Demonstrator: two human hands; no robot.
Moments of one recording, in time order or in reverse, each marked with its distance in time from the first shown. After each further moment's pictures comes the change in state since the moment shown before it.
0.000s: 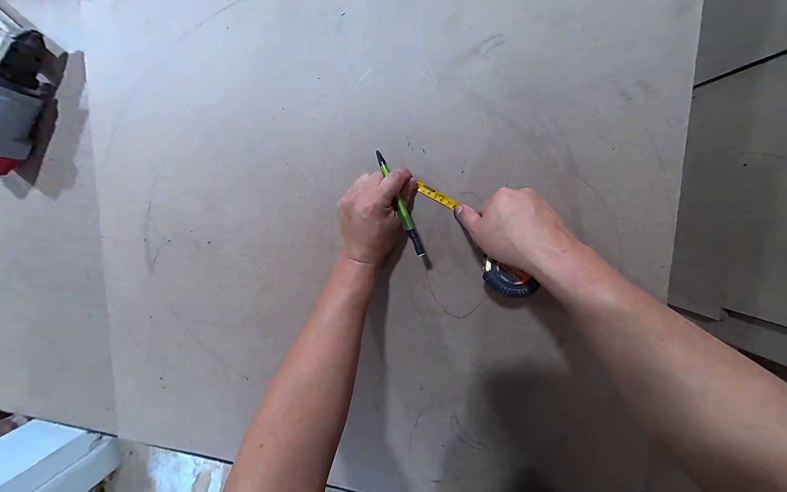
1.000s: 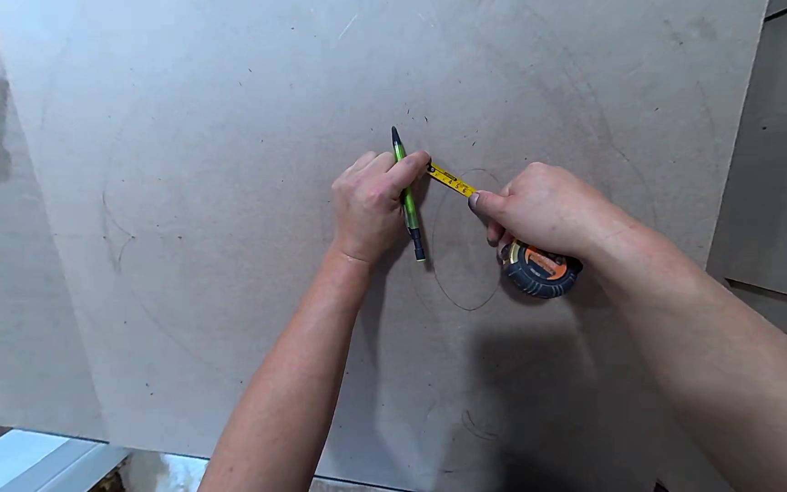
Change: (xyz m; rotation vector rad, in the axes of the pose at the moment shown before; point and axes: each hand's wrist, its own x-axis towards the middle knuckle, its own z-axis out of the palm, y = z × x) left_hand -0.001 -0.002 -0.004 -0.041 -0.079 0.150; right_hand 0.007 0.013 -0.002 0.149 -0.165 0.026
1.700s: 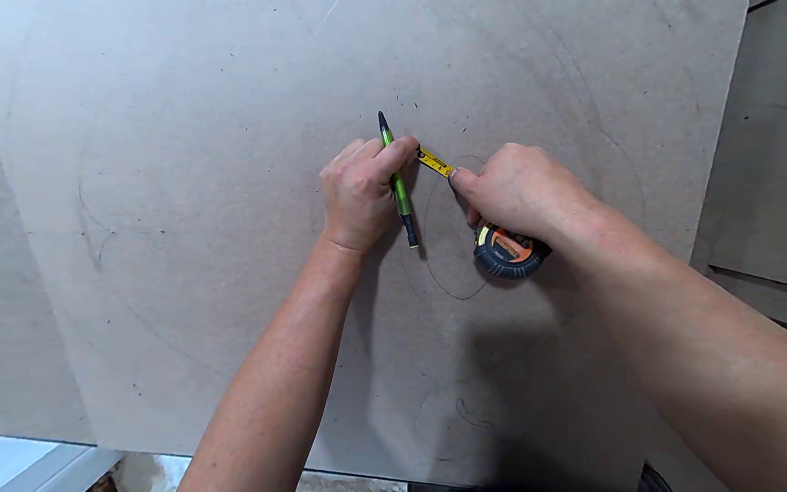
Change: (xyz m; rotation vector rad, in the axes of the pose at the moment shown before) left_hand 0.000 -0.001 0.003 0.007 0.025 -0.014; right_hand -0.006 -0.026 0.003 -0.051 0.095 0.056
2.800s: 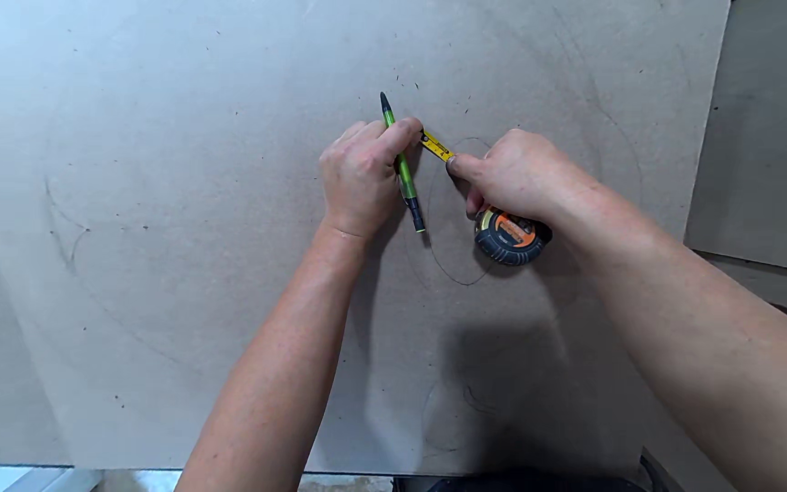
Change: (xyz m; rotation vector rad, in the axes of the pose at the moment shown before) left_hand 0.000 0.000 -0.001 -0.006 -0.012 -0.013; right_hand -0.001 0.001 0.012 0.123 0.014 0.046
